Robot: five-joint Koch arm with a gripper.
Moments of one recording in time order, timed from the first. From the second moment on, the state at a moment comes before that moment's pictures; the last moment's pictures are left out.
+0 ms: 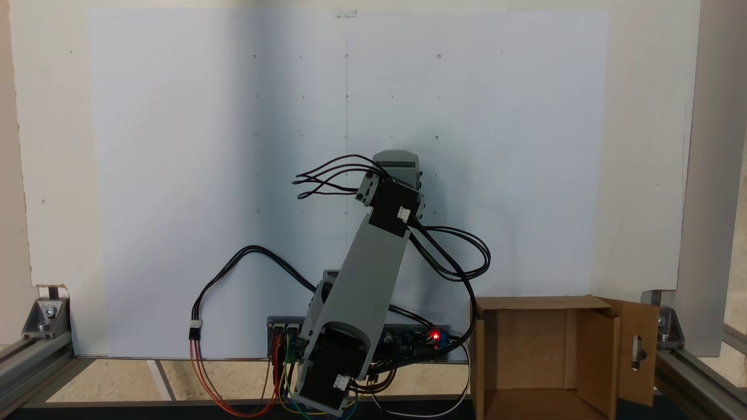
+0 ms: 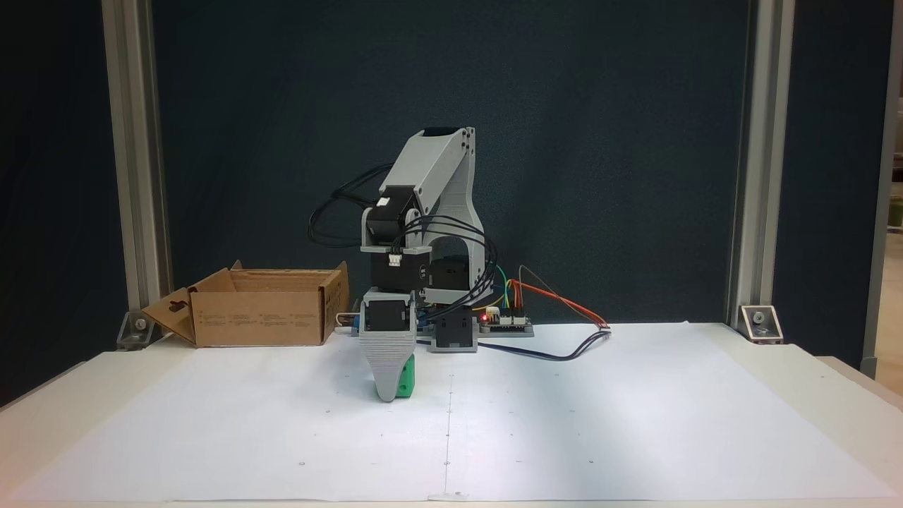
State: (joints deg) arm 22.5 90.5 123.1 25.6 -24.6
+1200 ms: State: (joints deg) arm 62.0 102.7 65.8 73.7 -10.8
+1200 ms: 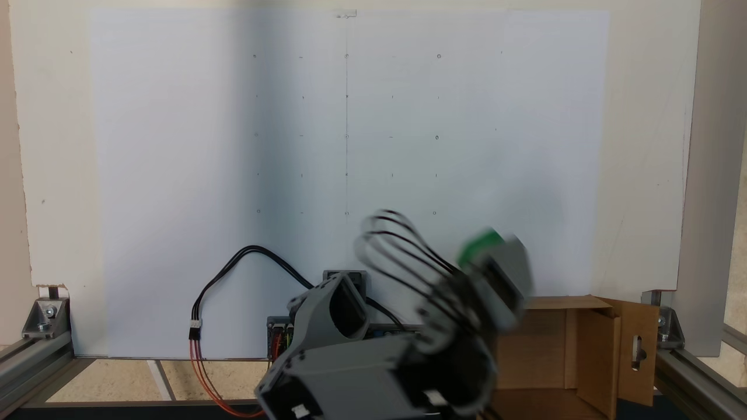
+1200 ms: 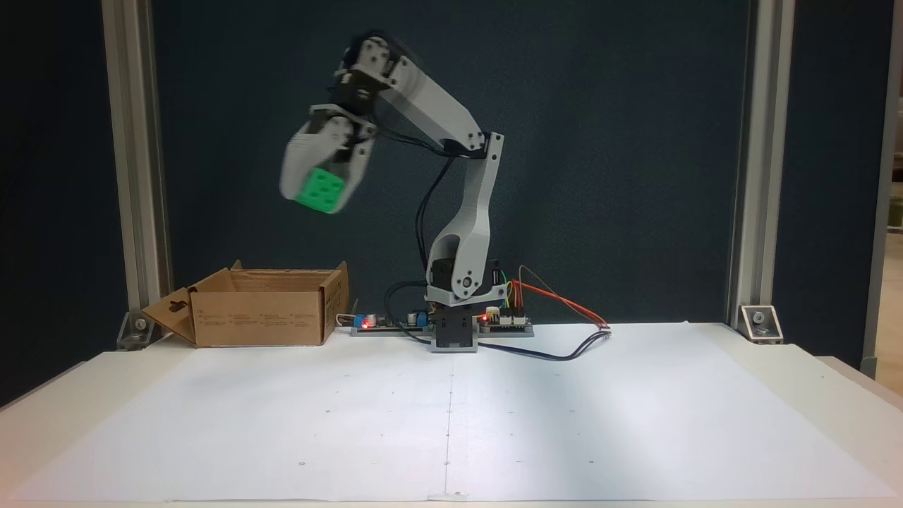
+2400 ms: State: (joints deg) arm 105.3 69.7 65.7 56.6 -23.4
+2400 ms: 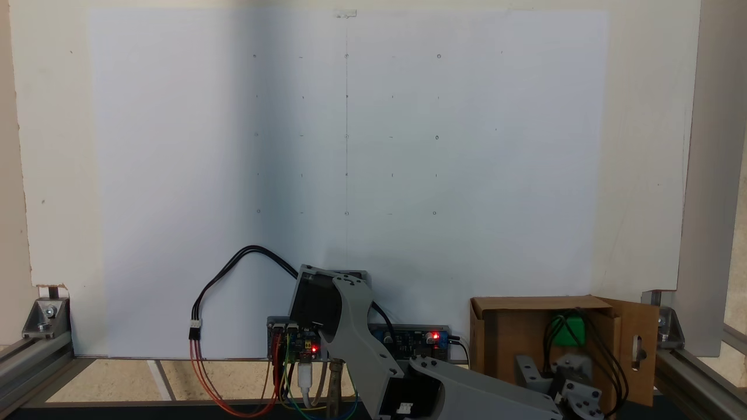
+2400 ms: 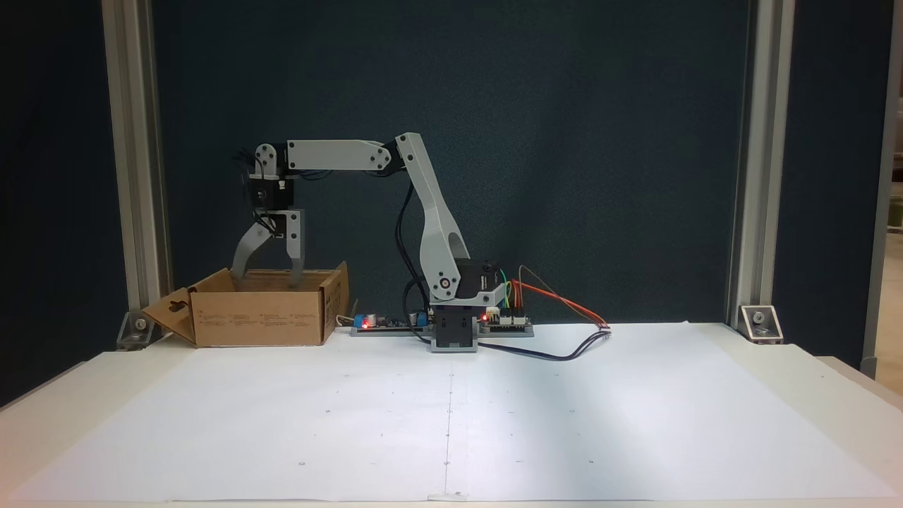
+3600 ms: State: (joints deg) arm 0.3 118.8 100.8 28.9 2.0
